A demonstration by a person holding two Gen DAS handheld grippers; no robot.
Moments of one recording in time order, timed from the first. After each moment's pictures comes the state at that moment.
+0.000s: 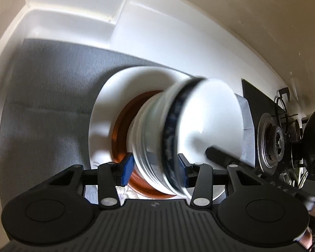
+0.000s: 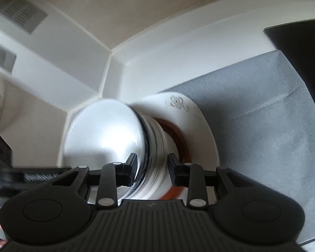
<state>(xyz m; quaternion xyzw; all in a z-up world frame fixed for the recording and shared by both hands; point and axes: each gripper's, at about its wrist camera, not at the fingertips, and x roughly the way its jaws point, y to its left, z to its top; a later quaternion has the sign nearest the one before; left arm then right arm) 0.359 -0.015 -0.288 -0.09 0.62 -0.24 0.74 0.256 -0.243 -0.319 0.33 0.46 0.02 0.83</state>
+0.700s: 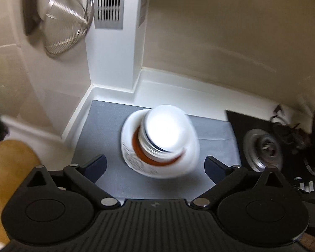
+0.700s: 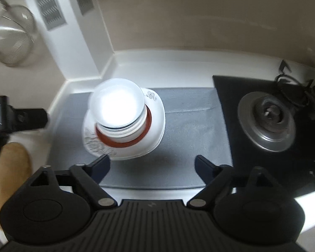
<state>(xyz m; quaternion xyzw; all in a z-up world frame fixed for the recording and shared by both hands) 0.119 -0.027 -0.092 -0.01 0.44 -0.12 0.89 0.079 -0.188 -0.157 0.12 0.43 -0.07 0.89</state>
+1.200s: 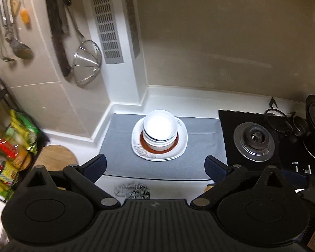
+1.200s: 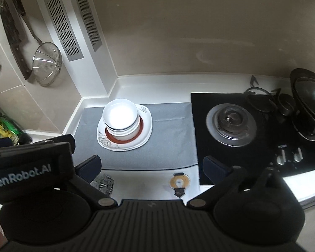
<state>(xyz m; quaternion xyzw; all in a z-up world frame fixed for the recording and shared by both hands) -0.045 -0.095 0.010 0.08 0.39 -0.05 0.92 -0.071 -0.221 -0.040 0.13 0.40 -0.08 0.90</state>
